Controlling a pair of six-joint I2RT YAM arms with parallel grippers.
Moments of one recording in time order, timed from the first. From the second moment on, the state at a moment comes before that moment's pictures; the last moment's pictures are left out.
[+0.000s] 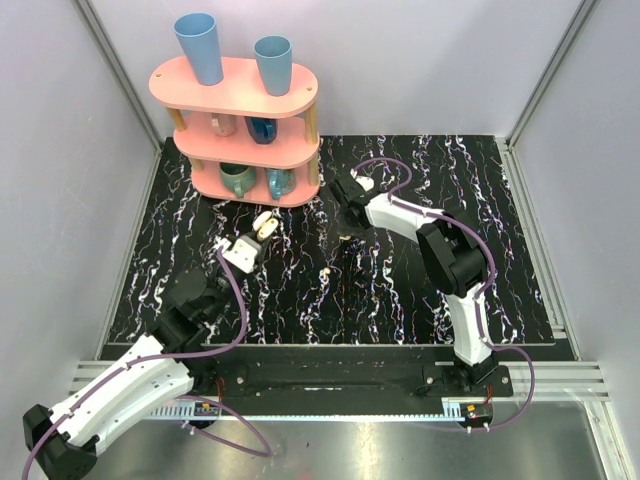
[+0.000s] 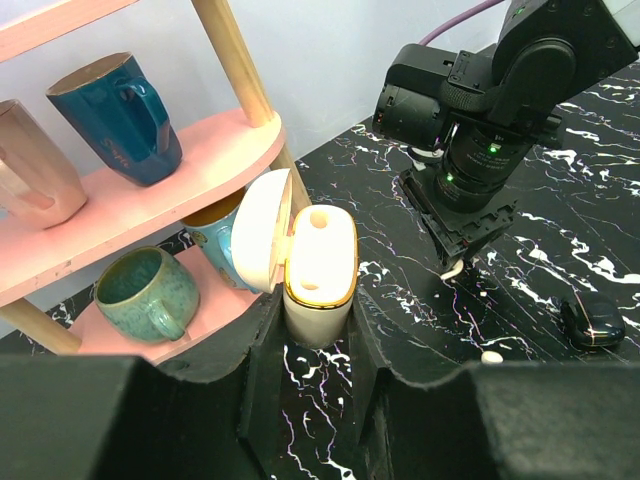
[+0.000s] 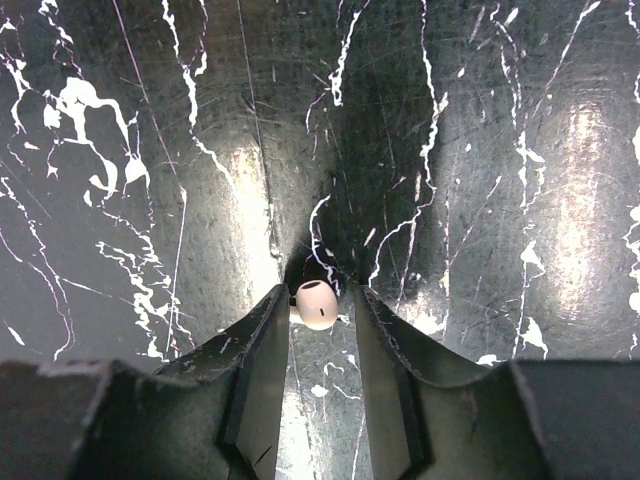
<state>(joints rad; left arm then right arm) -0.72 0.52 0.41 0.21 -0.15 0.31 0.62 2.12 1.55 -0.52 0.25 0.70</state>
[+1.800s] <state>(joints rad) -0.72 0.67 0.59 0.01 0.01 0.25 0.88 1.39 1.38 -0.33 0.37 0.00</state>
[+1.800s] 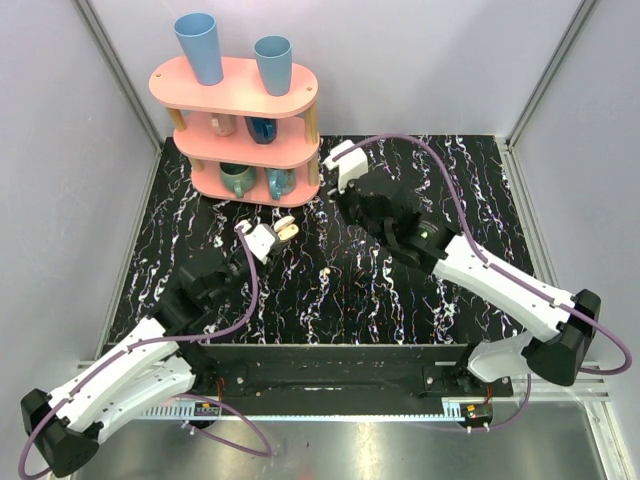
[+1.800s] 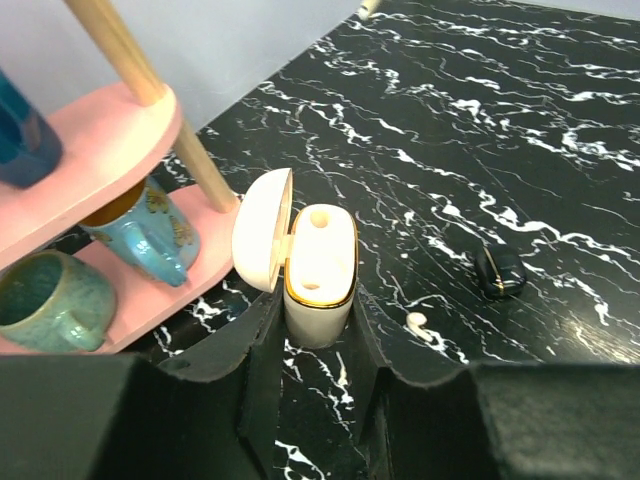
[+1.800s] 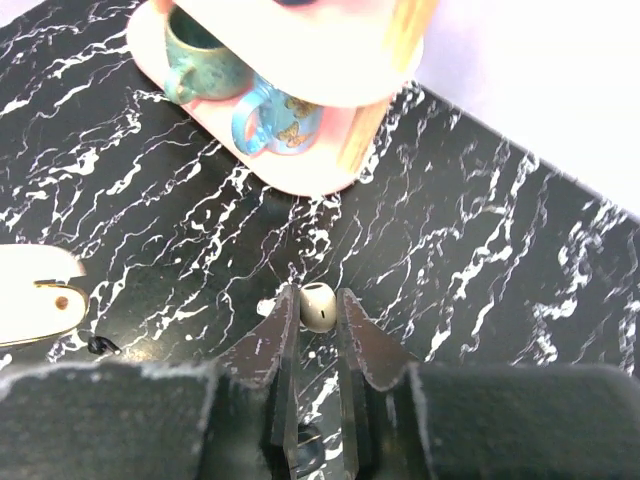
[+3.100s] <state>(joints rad) -0.60 0.74 0.69 -0.05 0.32 0.13 1.19 1.36 1.21 -0.02 0.44 -0.63</state>
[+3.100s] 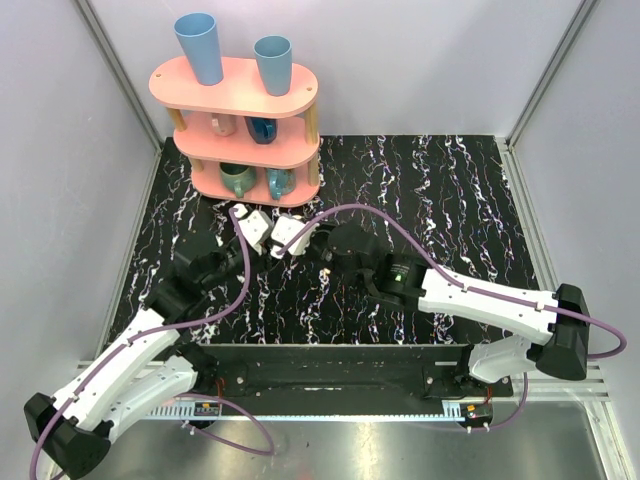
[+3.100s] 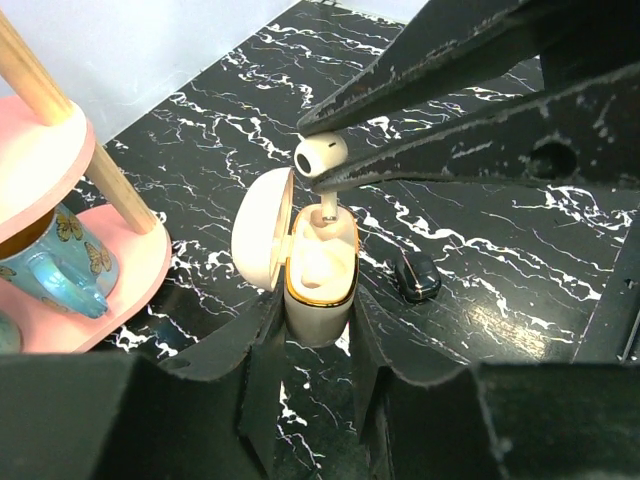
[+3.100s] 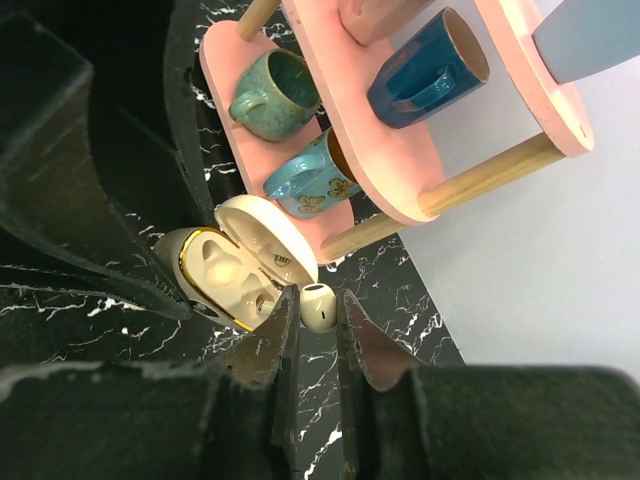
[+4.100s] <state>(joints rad) -0.58 0.75 0.69 -0.08 0.35 0.10 1.21 1.37 1.14 0.06 0.41 -0.75</state>
